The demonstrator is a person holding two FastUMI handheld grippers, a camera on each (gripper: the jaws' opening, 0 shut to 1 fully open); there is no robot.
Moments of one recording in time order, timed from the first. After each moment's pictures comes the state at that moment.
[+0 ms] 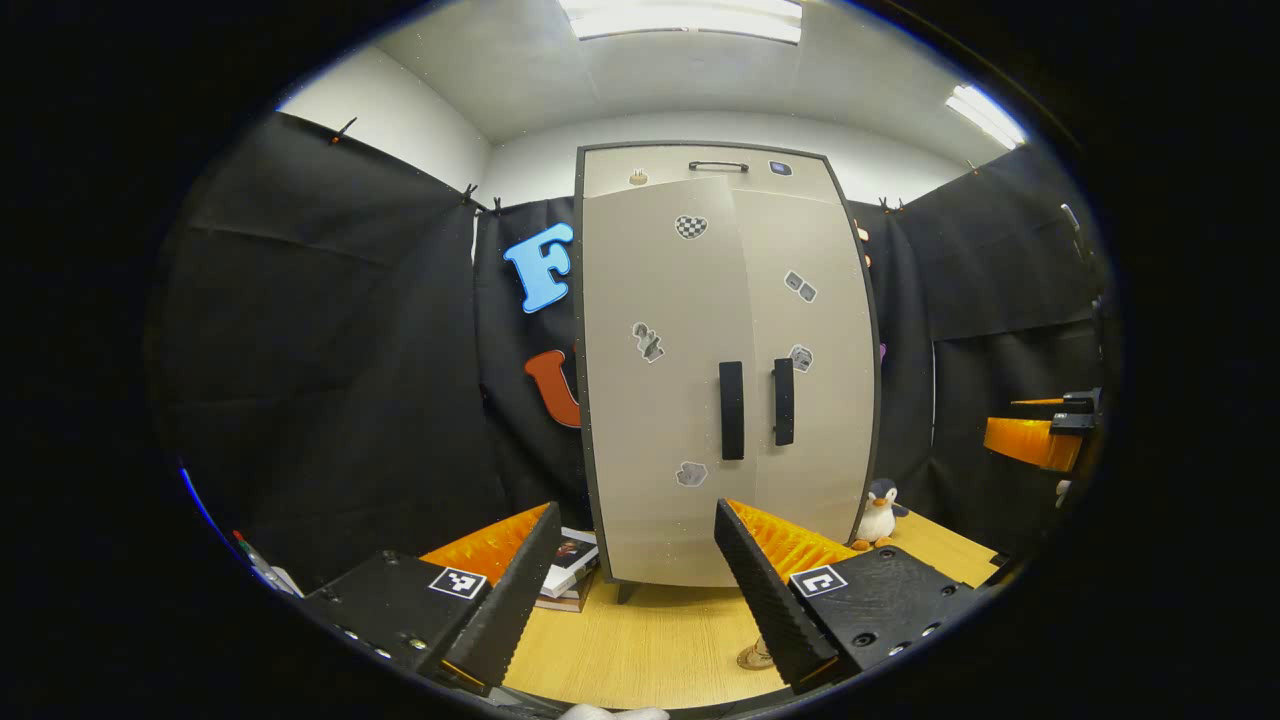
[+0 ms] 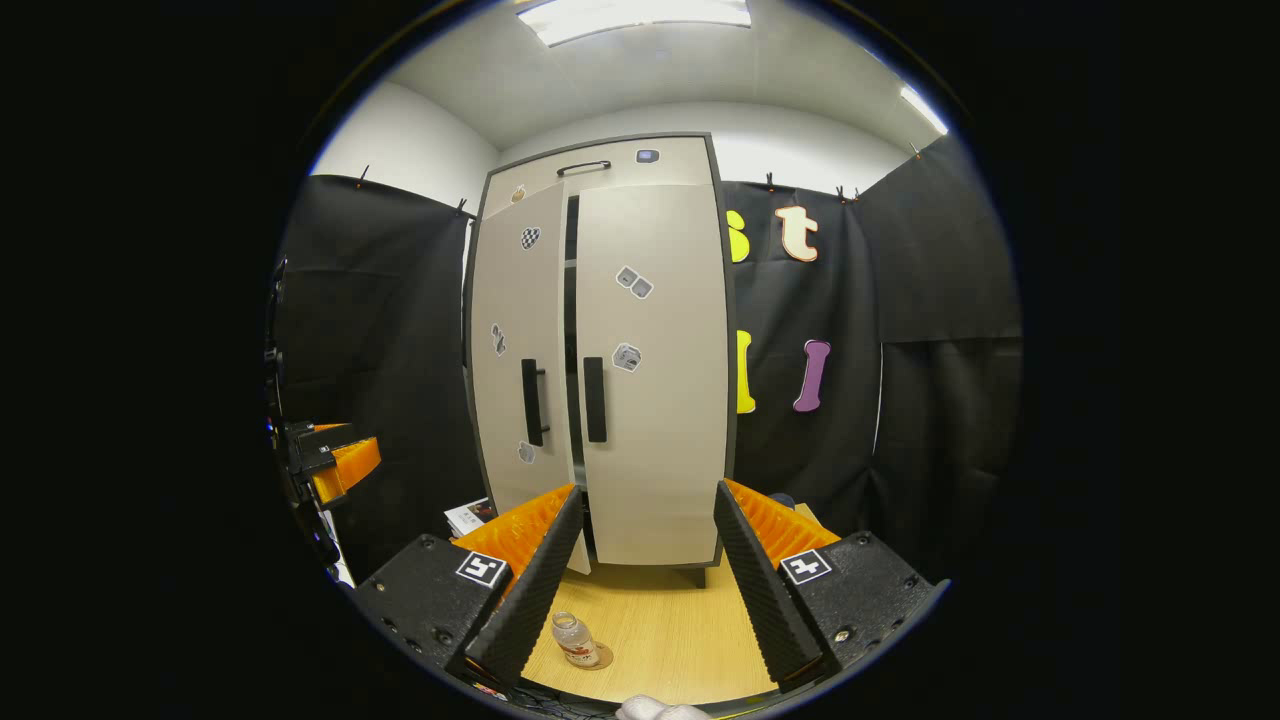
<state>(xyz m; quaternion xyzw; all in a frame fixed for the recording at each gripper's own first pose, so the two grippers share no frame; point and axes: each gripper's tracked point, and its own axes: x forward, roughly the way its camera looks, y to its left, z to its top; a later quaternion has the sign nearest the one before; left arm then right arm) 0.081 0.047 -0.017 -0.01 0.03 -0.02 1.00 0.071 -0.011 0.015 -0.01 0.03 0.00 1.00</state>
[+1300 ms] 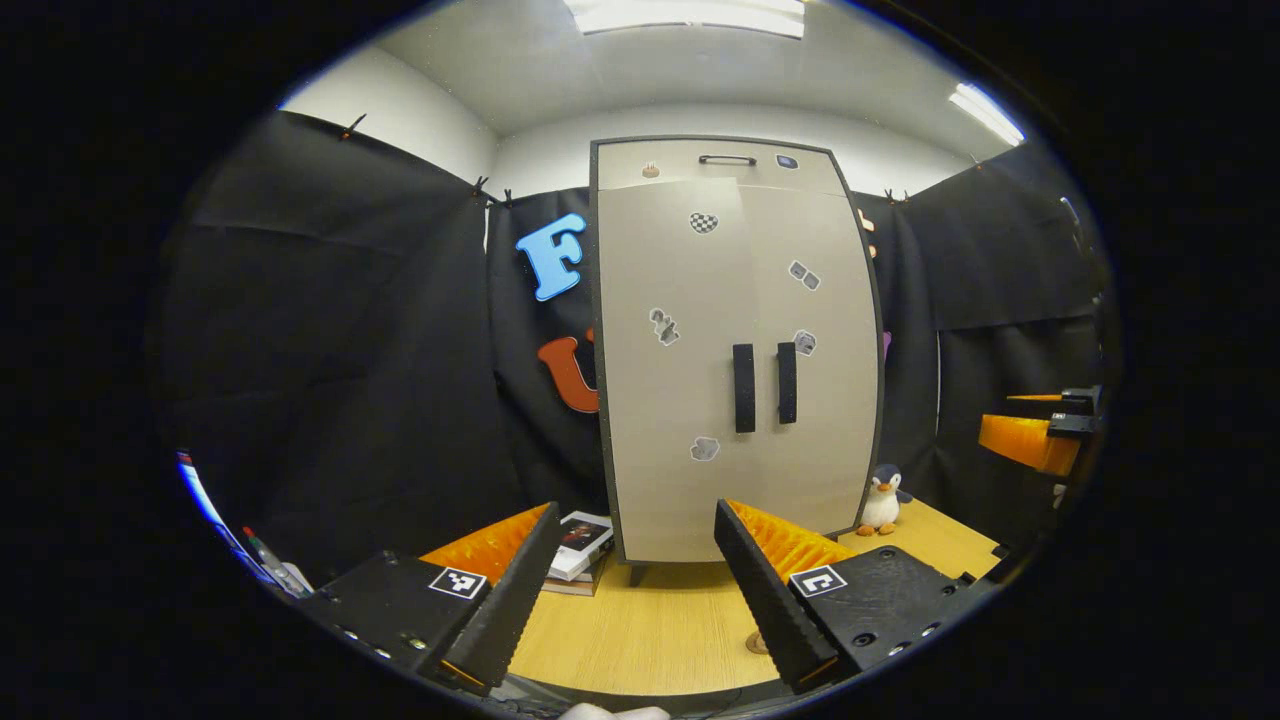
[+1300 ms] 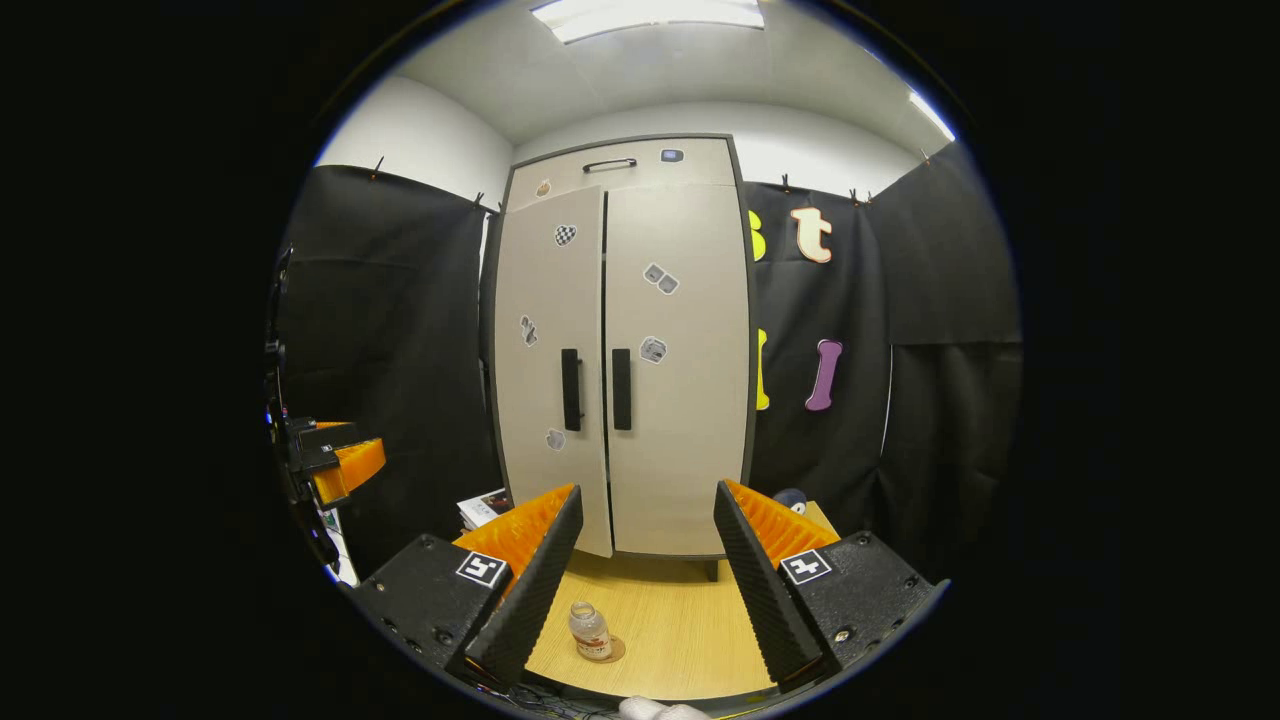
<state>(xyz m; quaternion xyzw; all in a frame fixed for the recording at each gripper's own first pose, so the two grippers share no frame) 0.050 0.066 -0.029 -0.01 0.05 0.00 1.00 0.055 0.018 0.005 -0.02 0.03 0.02 1.00</state>
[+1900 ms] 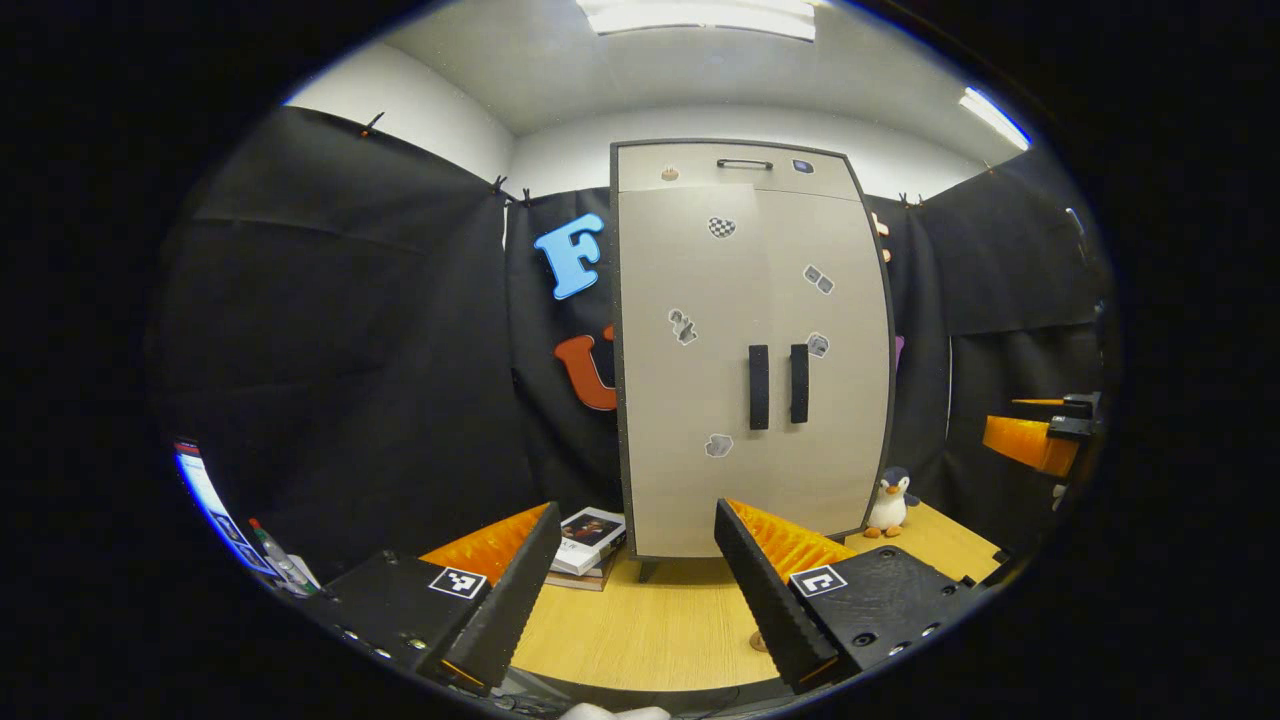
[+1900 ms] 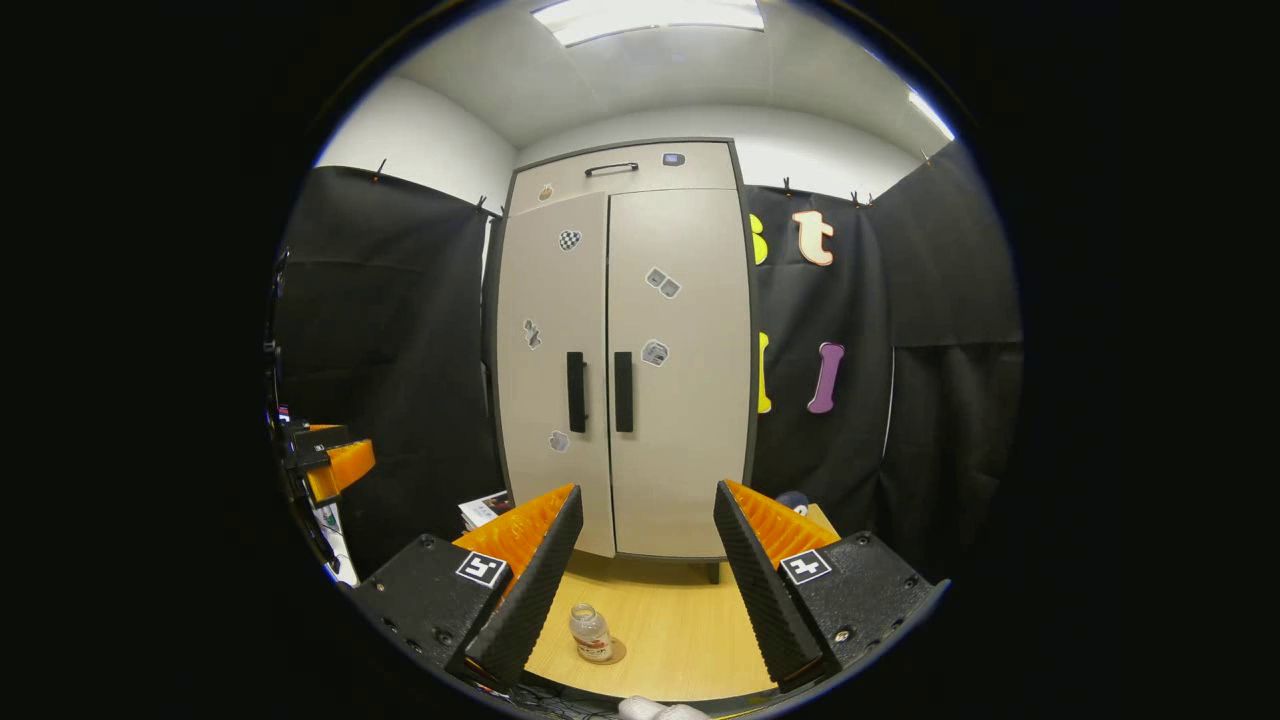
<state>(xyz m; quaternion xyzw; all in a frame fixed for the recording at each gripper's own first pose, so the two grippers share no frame) 0.038 0.073 -0.028 -0.02 0.05 0.01 1.00 0.050 0.013 0.004 -0.02 0.03 0.01 1.00</state>
